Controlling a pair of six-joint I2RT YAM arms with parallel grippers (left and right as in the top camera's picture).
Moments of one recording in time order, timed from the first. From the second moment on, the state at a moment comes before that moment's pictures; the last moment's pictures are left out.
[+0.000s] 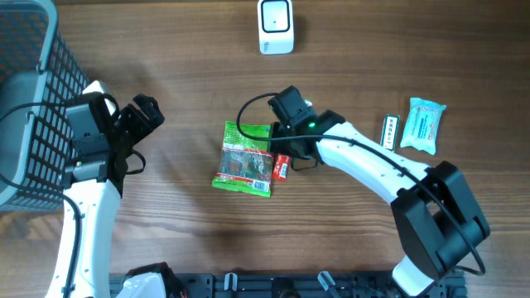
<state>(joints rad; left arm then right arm) 0.20 1.23 0.84 -0.38 0.11 -0.47 0.64 1.81 1.17 -0.55 -0.01 0.79</state>
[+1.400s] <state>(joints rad) 0.20 1.23 0.84 -0.38 0.11 -0.47 0.62 1.88 1.10 -0.46 0.19 0.92</state>
